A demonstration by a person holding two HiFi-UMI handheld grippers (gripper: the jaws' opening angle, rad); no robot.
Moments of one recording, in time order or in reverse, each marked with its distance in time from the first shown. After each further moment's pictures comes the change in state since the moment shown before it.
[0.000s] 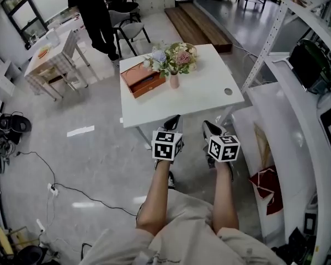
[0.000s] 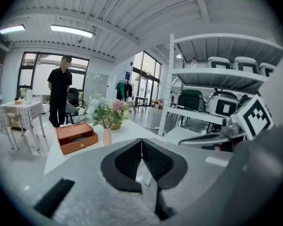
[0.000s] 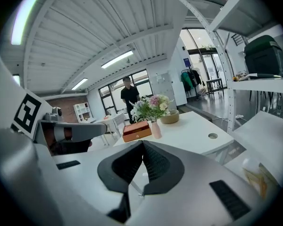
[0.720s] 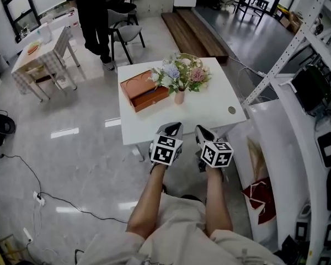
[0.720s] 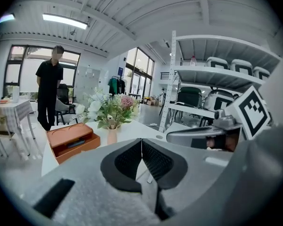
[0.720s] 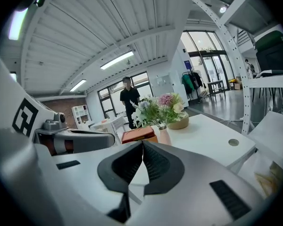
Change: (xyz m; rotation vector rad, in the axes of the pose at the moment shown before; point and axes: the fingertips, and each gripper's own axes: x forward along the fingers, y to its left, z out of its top) left arm 0.048 0.093 -0.003 0.042 0.051 -0.128; right arm 0.119 0.040 0.025 -0.001 -0.046 -0.010
